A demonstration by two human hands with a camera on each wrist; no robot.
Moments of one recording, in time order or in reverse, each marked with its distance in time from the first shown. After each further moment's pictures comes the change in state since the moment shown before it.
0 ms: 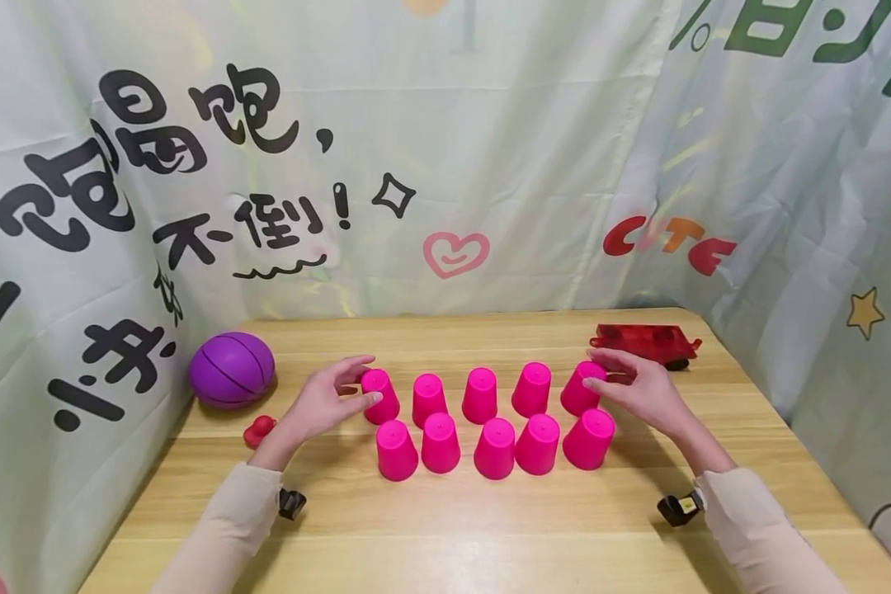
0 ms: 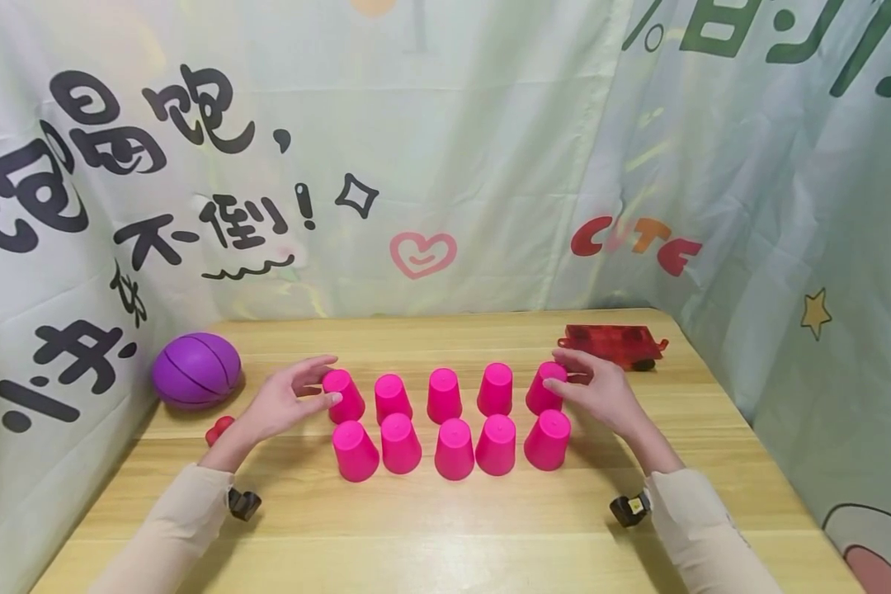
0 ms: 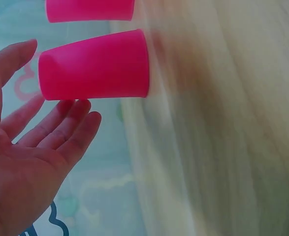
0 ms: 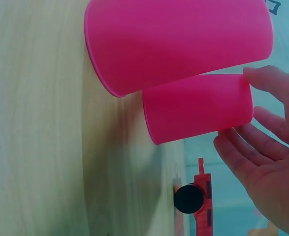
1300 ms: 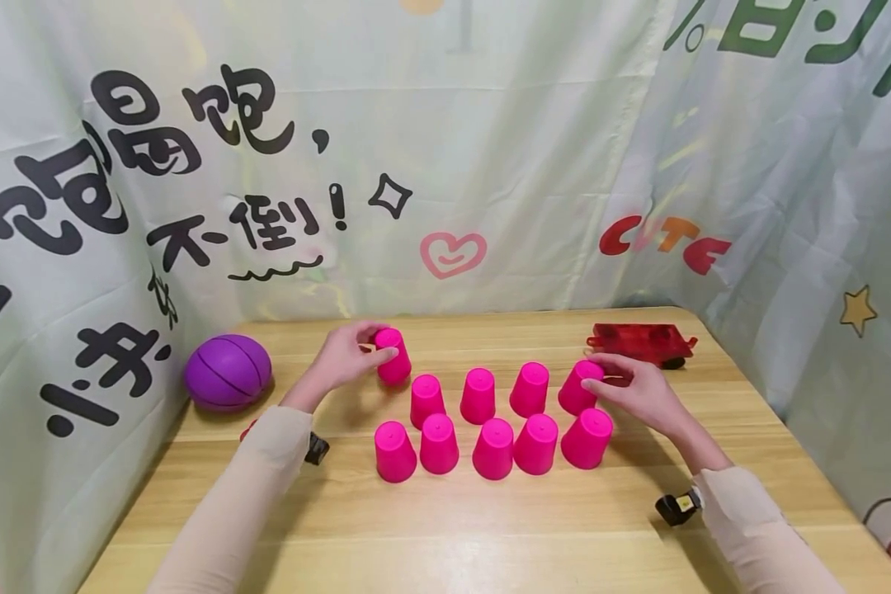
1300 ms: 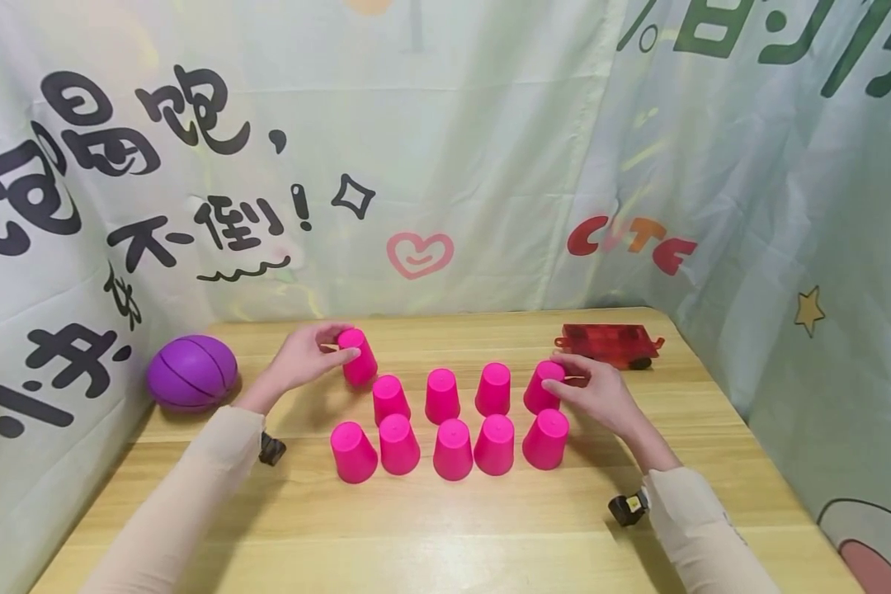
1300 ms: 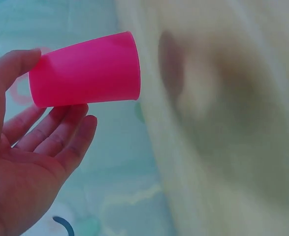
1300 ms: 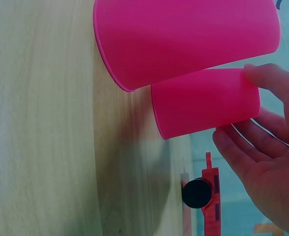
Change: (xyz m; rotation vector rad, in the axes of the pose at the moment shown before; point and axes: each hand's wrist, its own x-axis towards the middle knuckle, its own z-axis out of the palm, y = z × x) left_hand 0.071 0.025 -0.004 0.099 0.021 0.023; right_hand 0.000 0.007 0.001 -0.040 -0.010 0.021
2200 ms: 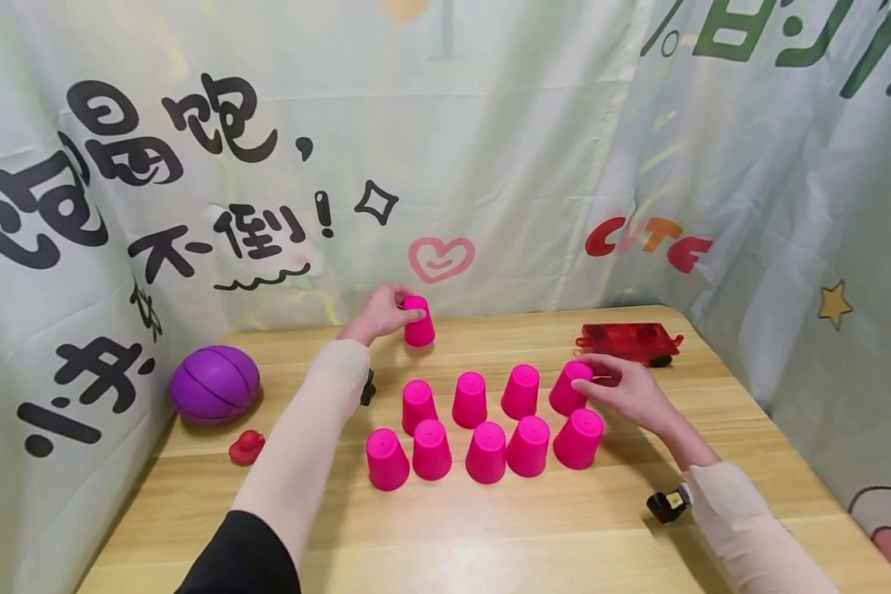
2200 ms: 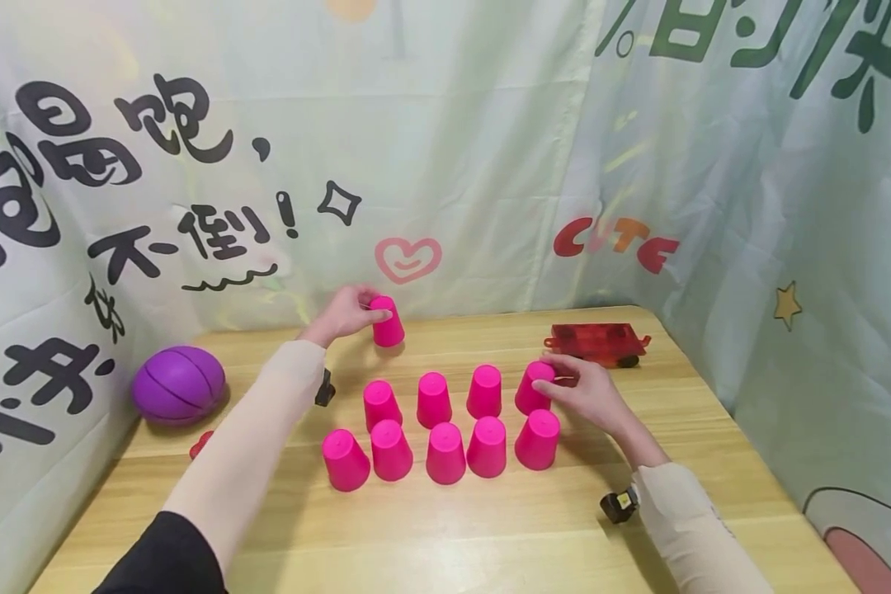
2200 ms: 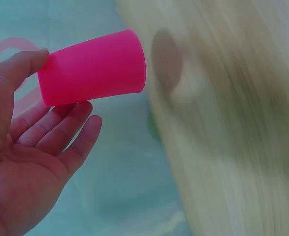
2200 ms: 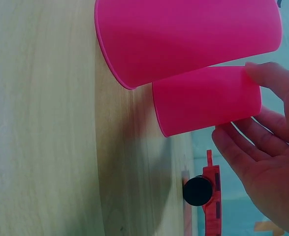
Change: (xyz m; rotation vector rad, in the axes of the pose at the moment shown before) left_hand 0.096 0.043 0.025 0.083 -0.062 -0.094; right_hand 0.000 0.003 0.002 0.008 0.012 0.007
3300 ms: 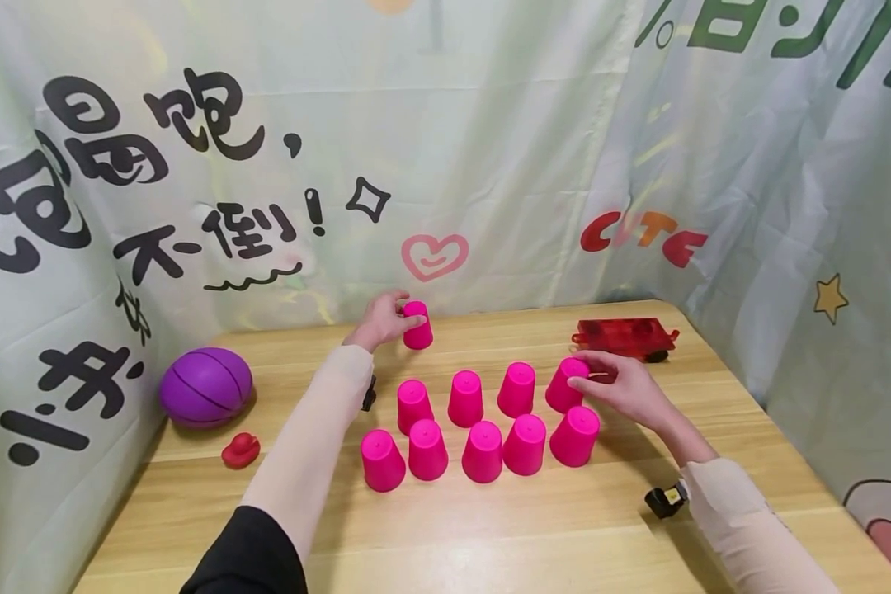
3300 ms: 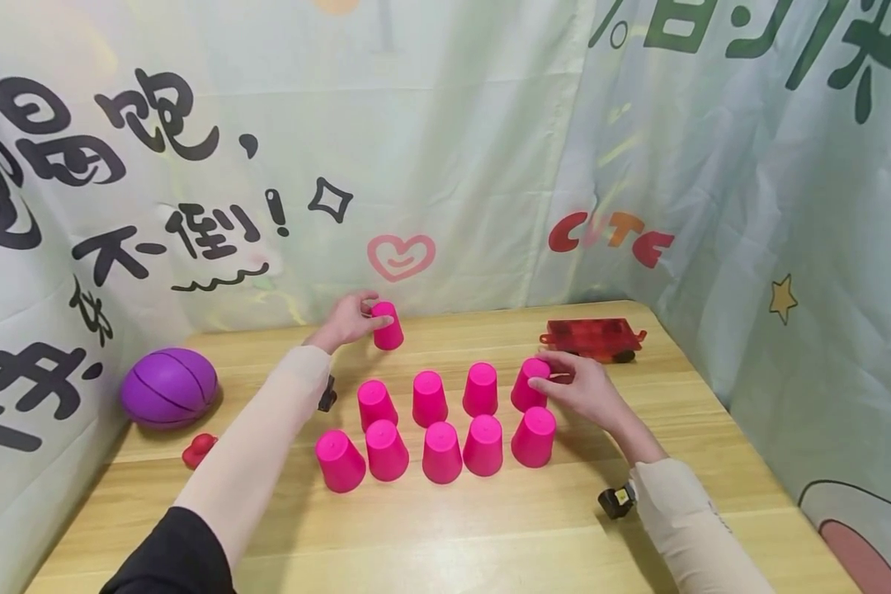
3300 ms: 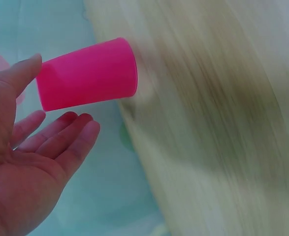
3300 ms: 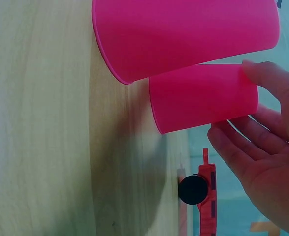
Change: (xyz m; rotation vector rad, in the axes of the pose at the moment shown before) left_hand 0.013 -0.020 0.025 0.035 0.007 -0.027; right_hand 0.000 -0.002 -0.002 -0.018 -0.012 -0.007
